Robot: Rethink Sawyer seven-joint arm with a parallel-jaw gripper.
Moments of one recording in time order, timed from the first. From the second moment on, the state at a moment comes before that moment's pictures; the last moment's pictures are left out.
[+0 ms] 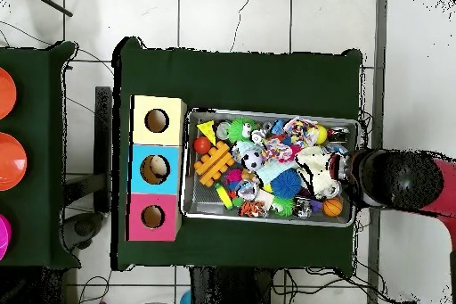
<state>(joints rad) -0.96 -0.90 0.54 1.66 -0.45 0.94 1.57</state>
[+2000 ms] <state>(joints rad) -0.96 -0.91 0.55 1.66 -0.47 0.94 1.57</state>
